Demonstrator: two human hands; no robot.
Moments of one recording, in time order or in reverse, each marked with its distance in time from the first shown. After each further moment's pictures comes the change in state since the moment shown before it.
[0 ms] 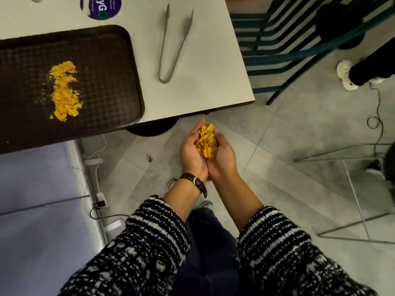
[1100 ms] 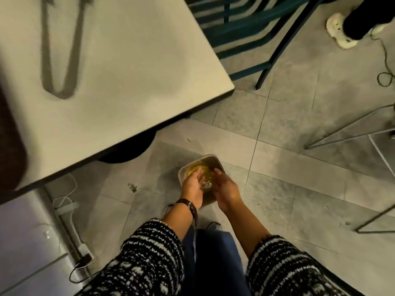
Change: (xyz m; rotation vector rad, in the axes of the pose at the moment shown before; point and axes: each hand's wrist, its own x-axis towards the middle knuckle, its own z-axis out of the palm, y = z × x) left_hand 0.184 -0.146 -0.084 0.621 0.086 -0.412; right_hand 0.157 -0.009 -0.178 -0.346 0.343 0.038
